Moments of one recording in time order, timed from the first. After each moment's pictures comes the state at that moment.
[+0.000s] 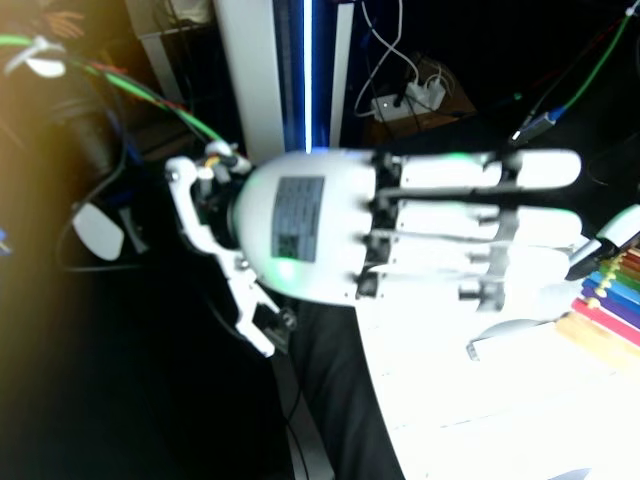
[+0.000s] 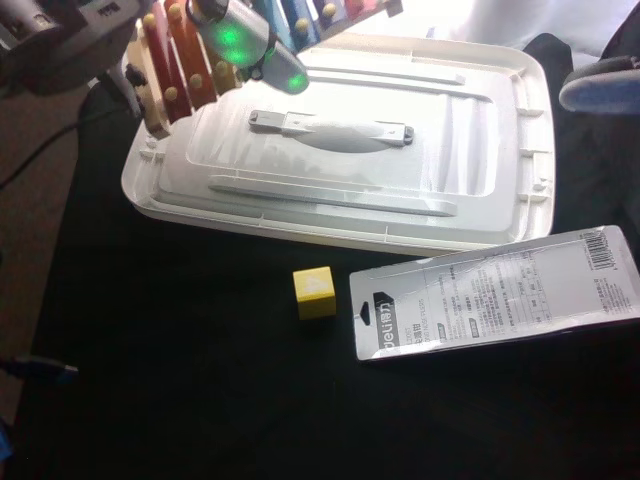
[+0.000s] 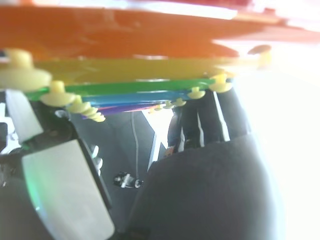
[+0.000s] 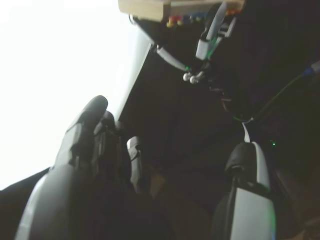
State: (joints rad) left arm 0.37 -1.45 1.84 0.45 -0.35 0.45; right arm -0.77 -1.04 1.49 -0.23 1.27 -0.05
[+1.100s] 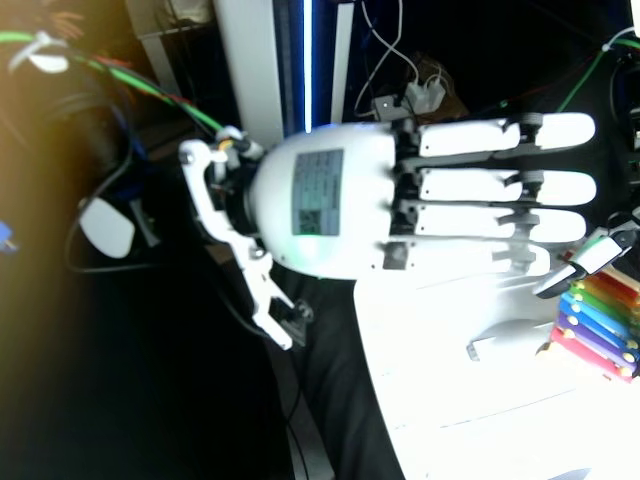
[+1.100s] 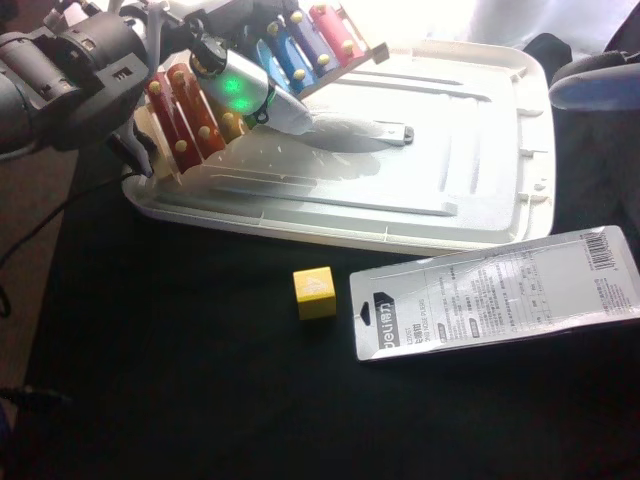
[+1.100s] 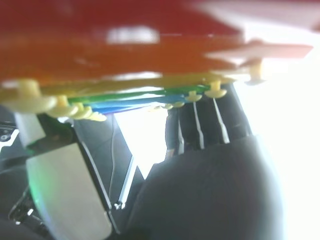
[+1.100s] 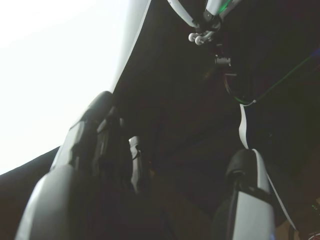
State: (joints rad) left arm 0.49 -1.54 1.98 0.35 -0.39 0.34; right arm -0.72 -1.04 1.48 -0.28 1.27 -0.05
